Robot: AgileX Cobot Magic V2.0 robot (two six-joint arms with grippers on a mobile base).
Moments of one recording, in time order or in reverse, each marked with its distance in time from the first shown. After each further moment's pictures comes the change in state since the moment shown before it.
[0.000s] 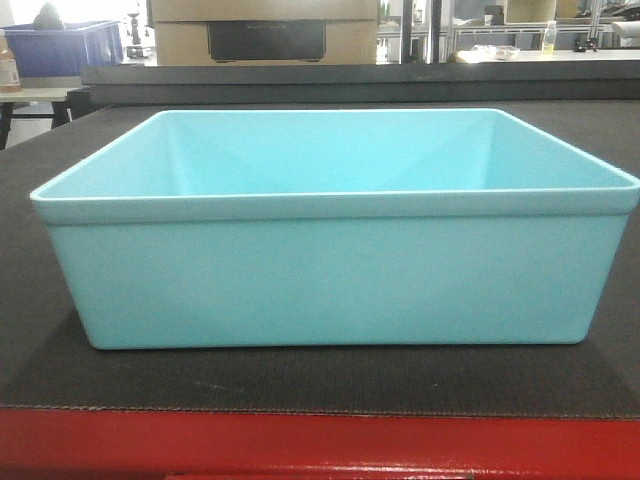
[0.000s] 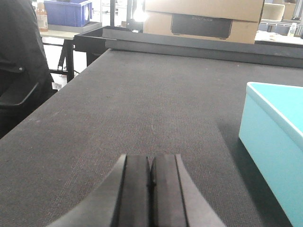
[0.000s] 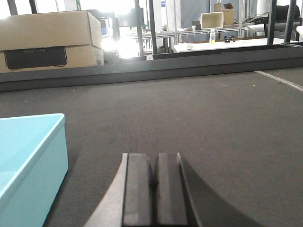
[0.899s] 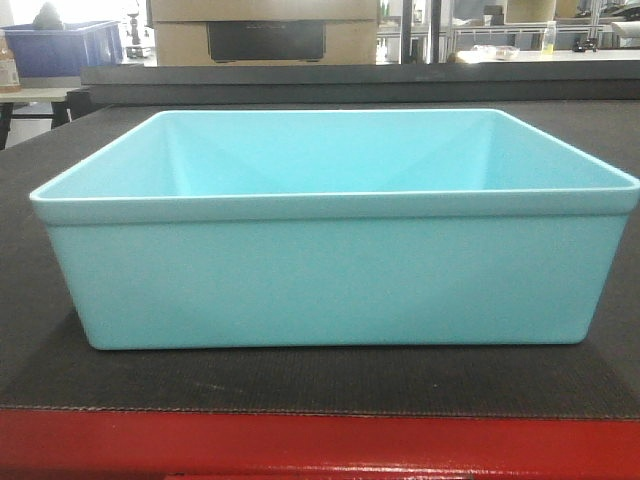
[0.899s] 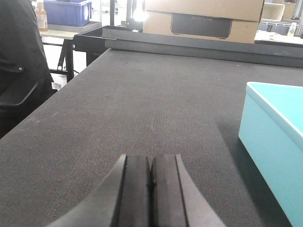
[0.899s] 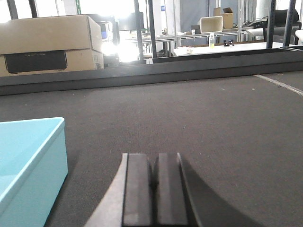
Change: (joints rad) left arm 0.000 0.000 0.000 0.000 0.000 0.000; right arm -0.002 -0.005 0.002 0.000 -0.013 0.000
